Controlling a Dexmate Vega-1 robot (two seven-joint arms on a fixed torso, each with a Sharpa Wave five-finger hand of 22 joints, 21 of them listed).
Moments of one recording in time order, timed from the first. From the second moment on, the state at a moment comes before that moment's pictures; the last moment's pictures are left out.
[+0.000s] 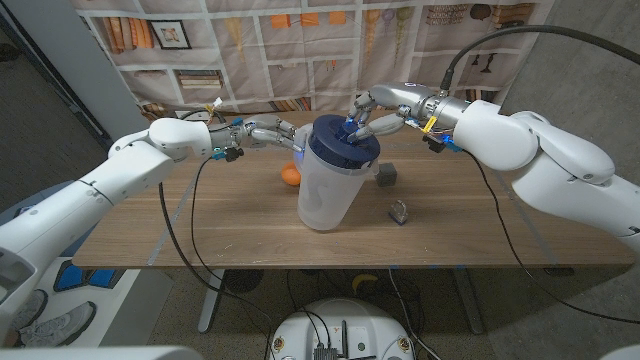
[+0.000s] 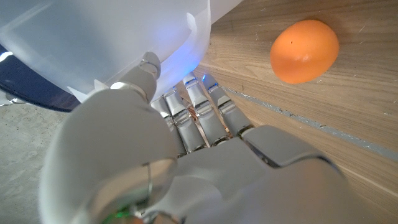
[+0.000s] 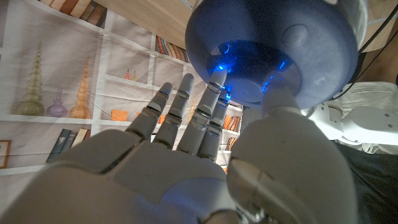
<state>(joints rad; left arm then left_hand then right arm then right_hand) 0.66 0.97 0.46 -1.74 -0.52 0.06 -0.54 1.09 0.07 0.48 -0.18 0.17 0.96 -0.11 0.20 0.19 0.98 -0.19 0.19 0.18 0.89 -0.12 0.17 0.17 0.55 -0.05 0.21 0.17 -0.83 -1.07 -0.38 -2.51 -0.32 -0.37 0.30 0.85 0.00 0.39 -0.16 0.17 0.79 -0.11 0.54 0.19 1.08 -0.21 0.32 0.33 0.50 -0.05 0.55 0.38 0.42 0.01 0.19 0.16</state>
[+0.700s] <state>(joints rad) 0.64 0.96 0.47 -1.74 -0.52 0.07 -0.54 1.09 0.07 0.48 -0.18 0.17 0.96 -0.11 0.20 0.19 0.98 -0.19 0.19 0.18 0.89 -0.12 0.17 0.17 0.55 -0.05 0.21 0.17 -0.81 -1.08 -0.37 -2.50 -0.31 -0.36 0.30 0.85 0.00 0.38 -0.17 0.17 0.80 -0.10 0.54 0.19 1.08 -0.21 0.32 0.33 0.50 -0.05 0.55 0.38 0.42 0.01 0.19 0.16</state>
